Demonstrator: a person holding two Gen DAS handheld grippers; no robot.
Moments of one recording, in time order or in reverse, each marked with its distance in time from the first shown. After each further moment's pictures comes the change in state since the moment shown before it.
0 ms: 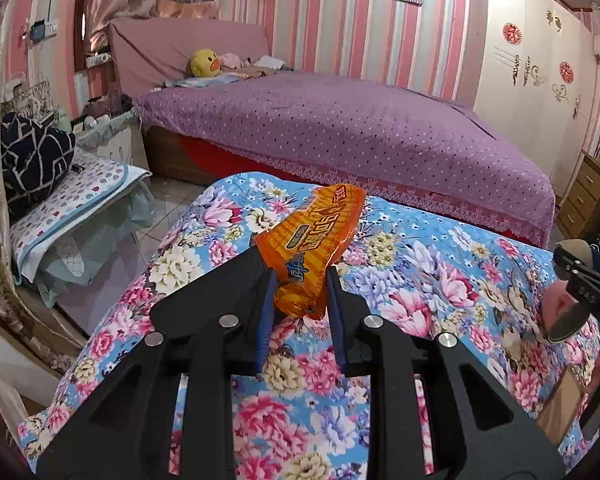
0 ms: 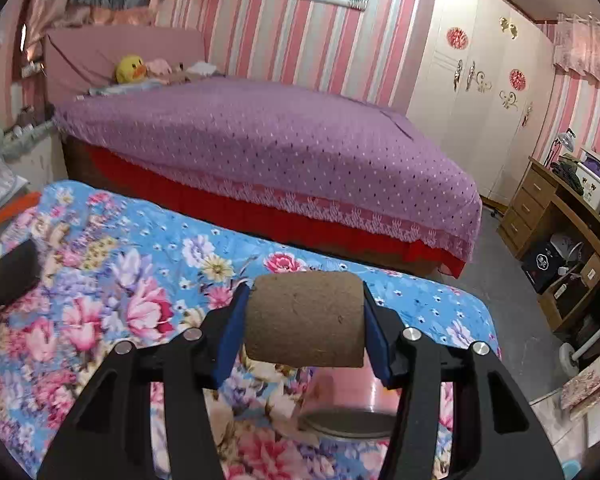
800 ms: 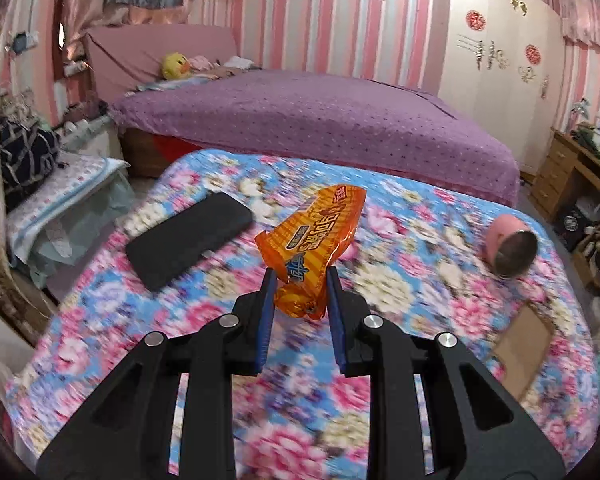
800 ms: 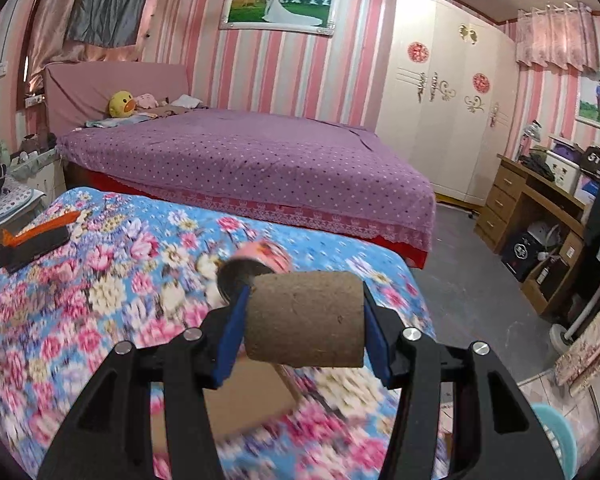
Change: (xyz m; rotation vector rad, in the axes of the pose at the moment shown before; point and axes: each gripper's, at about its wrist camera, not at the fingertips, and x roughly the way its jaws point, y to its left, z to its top) left arm -0.063 -0.048 -0.063 0.057 0.021 -0.107; right arm -0.131 -0.089 -0.091 0.069 -0.093 -0.042
